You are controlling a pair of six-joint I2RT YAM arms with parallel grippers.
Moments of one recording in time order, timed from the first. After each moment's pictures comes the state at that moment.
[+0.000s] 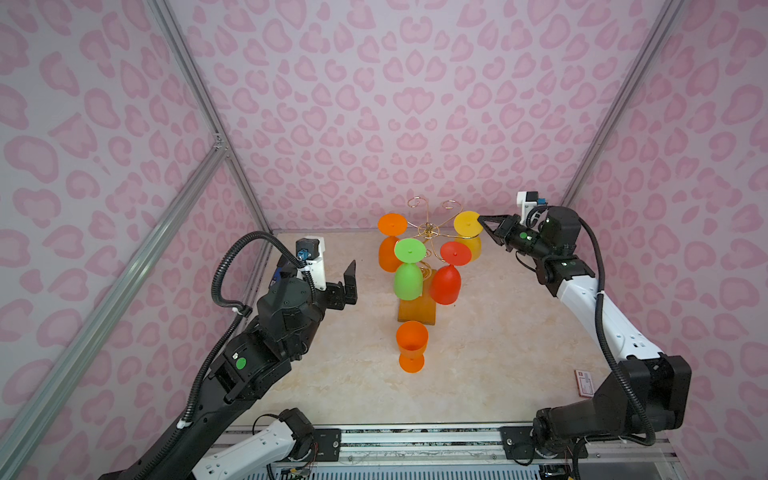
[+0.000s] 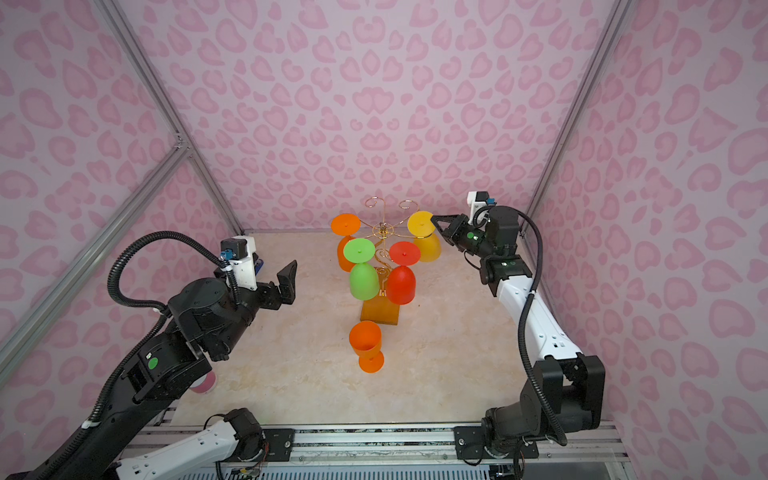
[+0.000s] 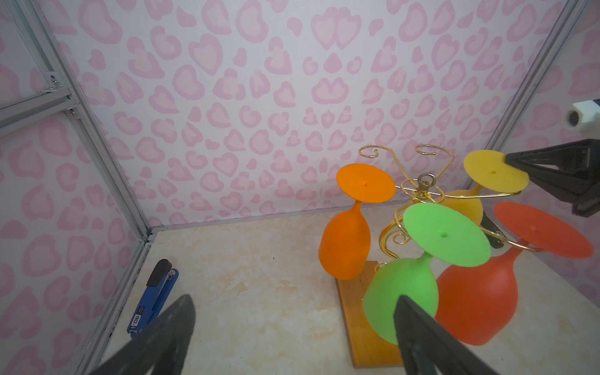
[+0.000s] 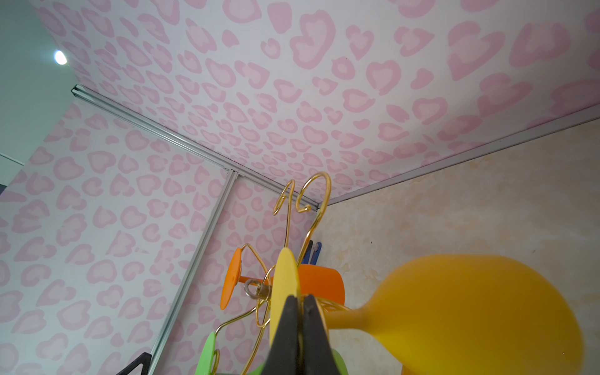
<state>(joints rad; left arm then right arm) -0.75 0.85 1.21 -0.54 -0.56 -0.13 0.07 1.45 1.23 0.12 -0.70 1.00</state>
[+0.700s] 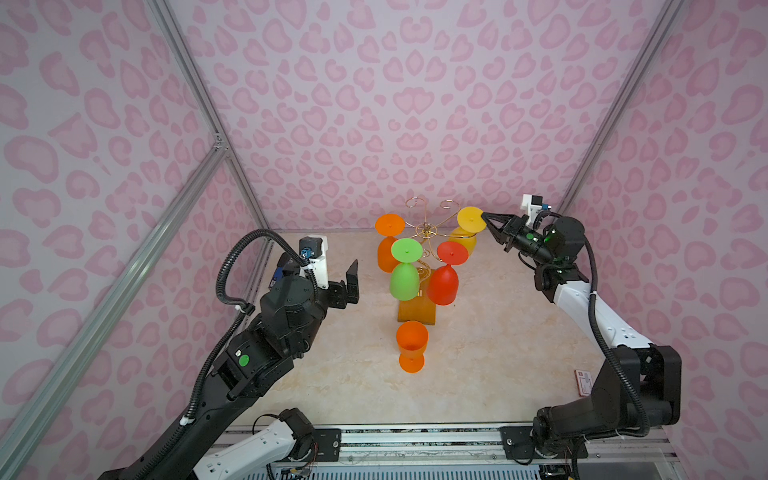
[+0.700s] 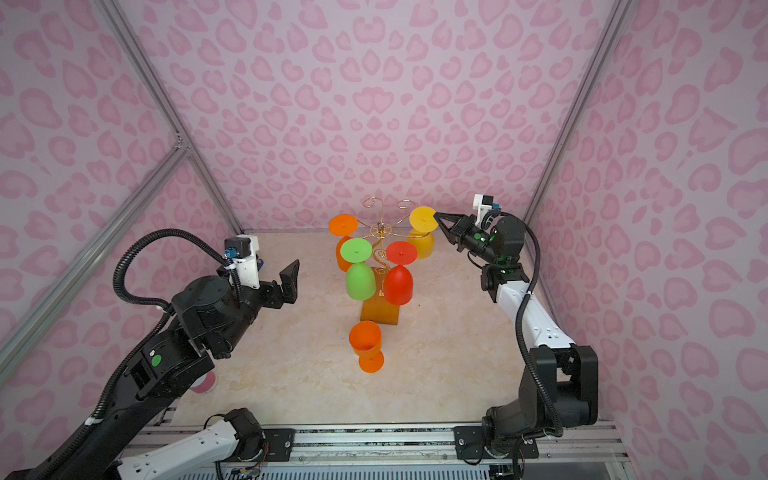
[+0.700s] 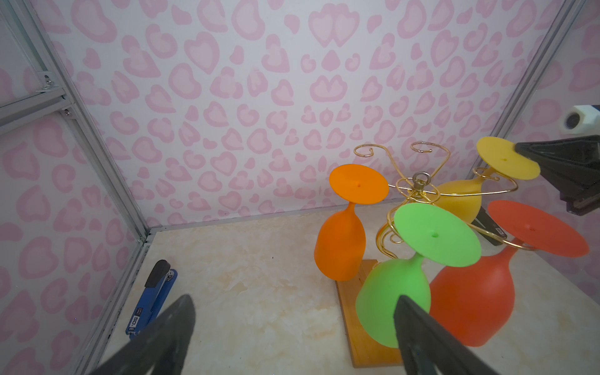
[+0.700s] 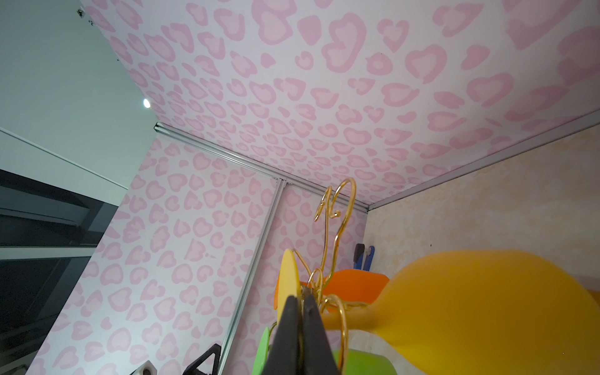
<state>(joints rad) -0.75 0.86 1.21 -0.54 -0.56 -0.12 0.04 1.47 1.13 0.47 -0.80 1.31</state>
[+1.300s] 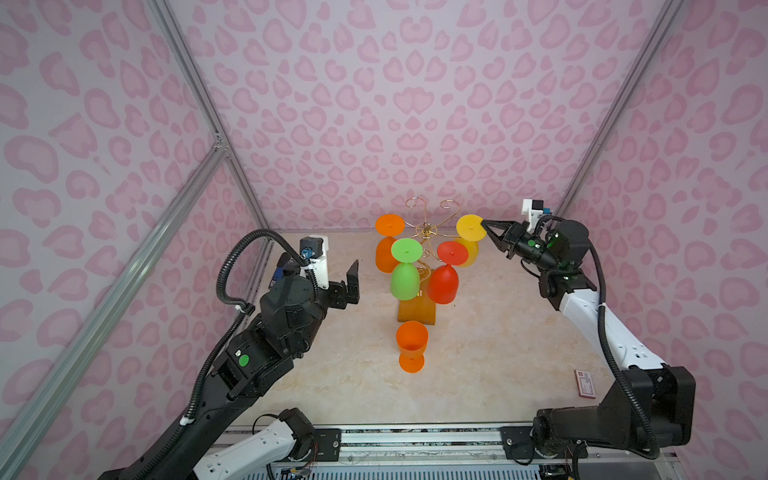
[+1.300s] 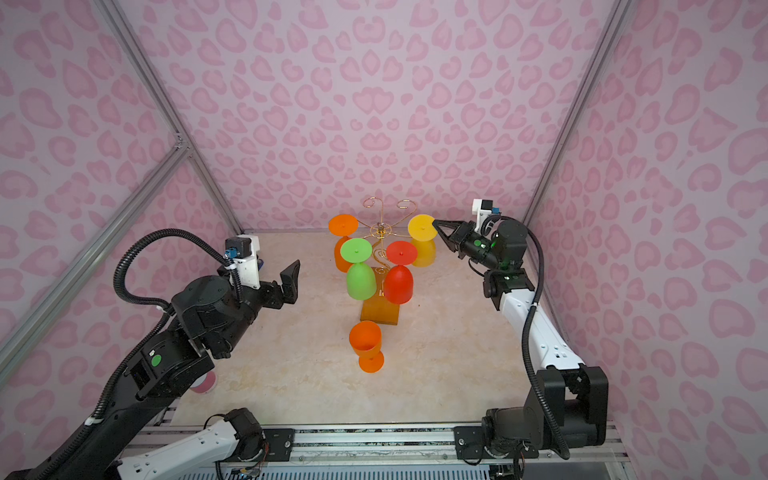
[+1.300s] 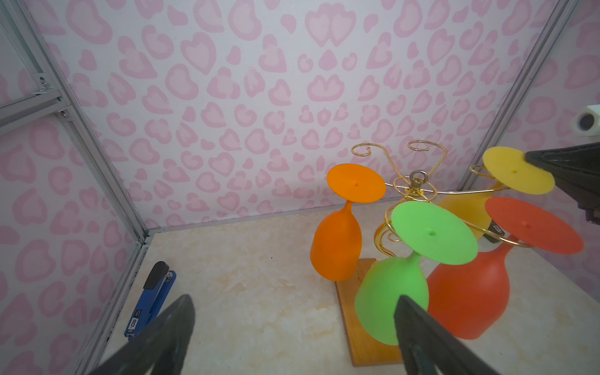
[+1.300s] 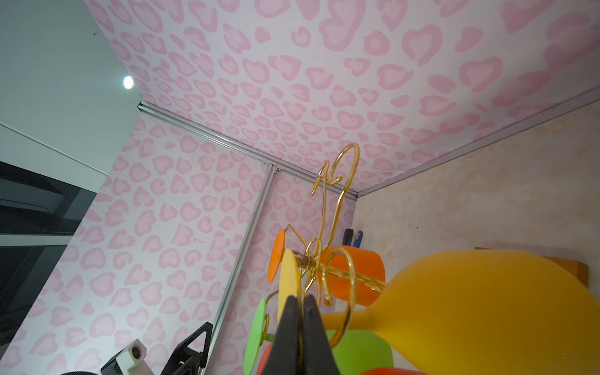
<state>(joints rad) -0.75 0.86 1.21 -0.54 -0.55 -0.12 0.06 1.37 1.10 0.31 -0.80 1.20</state>
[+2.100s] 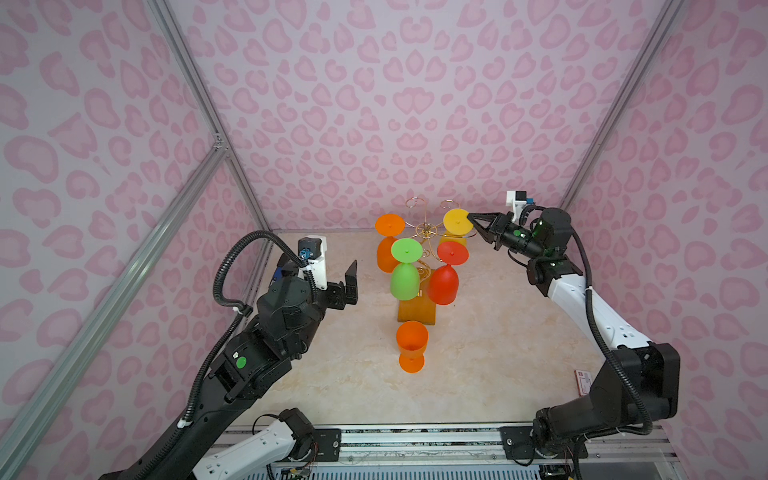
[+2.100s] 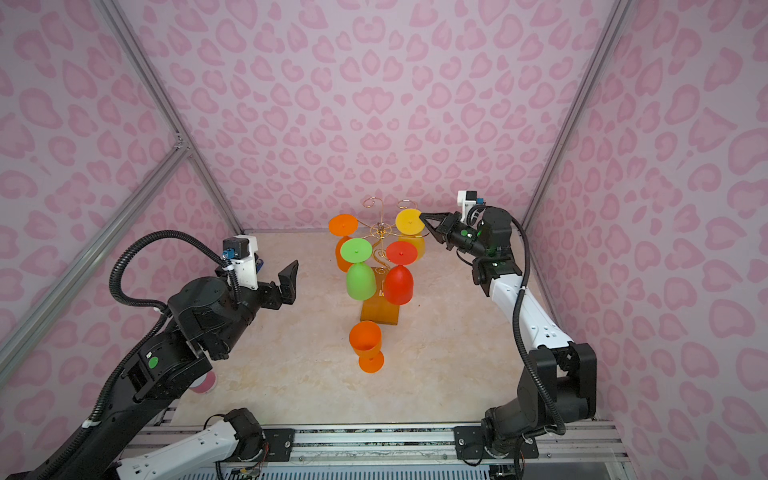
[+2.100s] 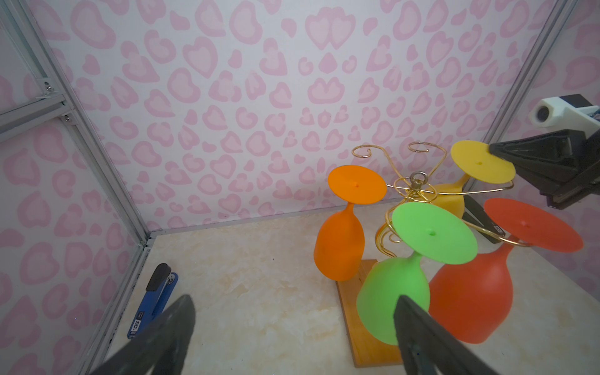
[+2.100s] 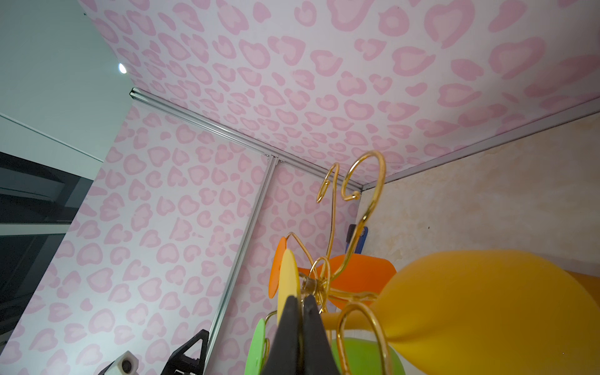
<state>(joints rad) -0.75 0.85 1.21 -0.54 -0.55 -0.11 0.12 1.52 1.25 0.29 -0.79 1.20</state>
